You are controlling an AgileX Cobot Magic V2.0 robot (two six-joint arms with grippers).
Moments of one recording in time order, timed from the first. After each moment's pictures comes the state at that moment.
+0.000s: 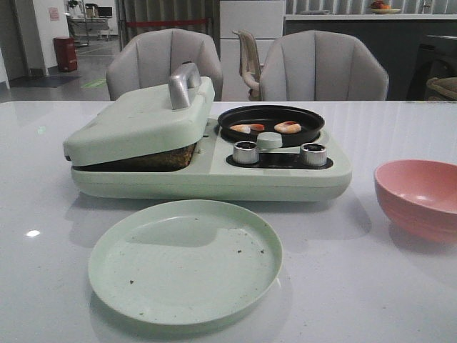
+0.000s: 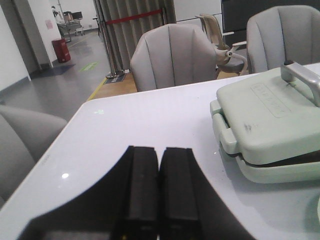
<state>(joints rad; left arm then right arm) -0.07 0.07 -0.21 0.16 0.26 -0.04 -0.07 0.35 -0.65 0.10 1.07 -0.08</state>
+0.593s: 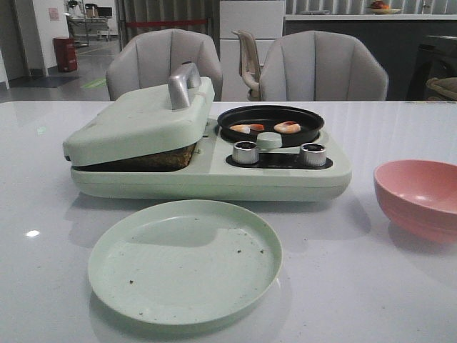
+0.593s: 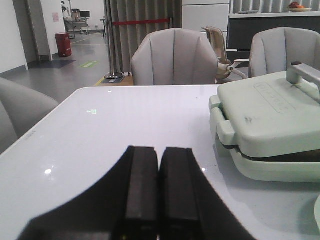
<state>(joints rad) -0.02 0.00 0.00 0.07 0.08 -0.07 -0.07 0.34 -0.65 0.10 1.07 -0.08</state>
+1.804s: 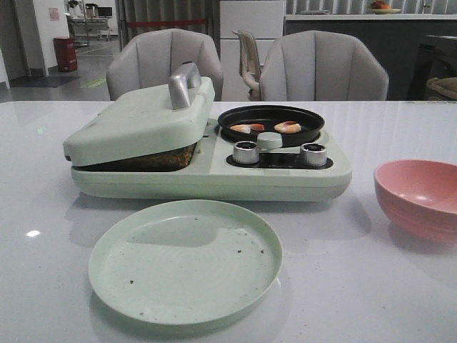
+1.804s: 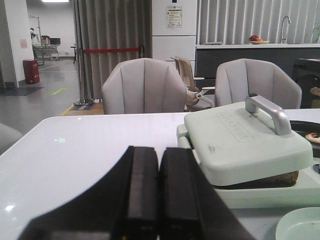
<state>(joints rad) -0.13 0.00 0.00 0.05 -0.02 -0.06 -0.07 0.34 -0.65 0.10 1.07 -0.08</state>
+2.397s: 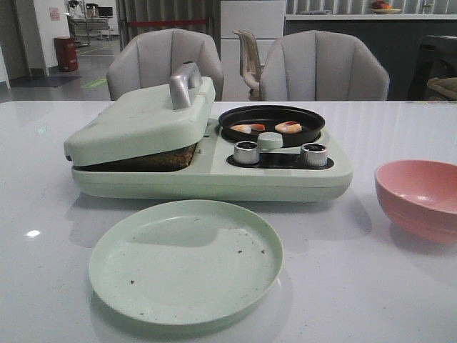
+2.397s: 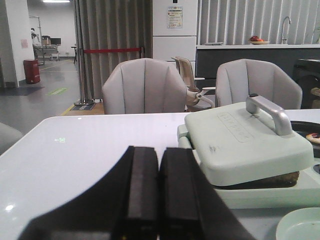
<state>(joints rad) -0.13 0.00 0.00 0.05 -0.02 -0.06 -0.06 0.24 -0.55 0.09 0.84 -0.08</state>
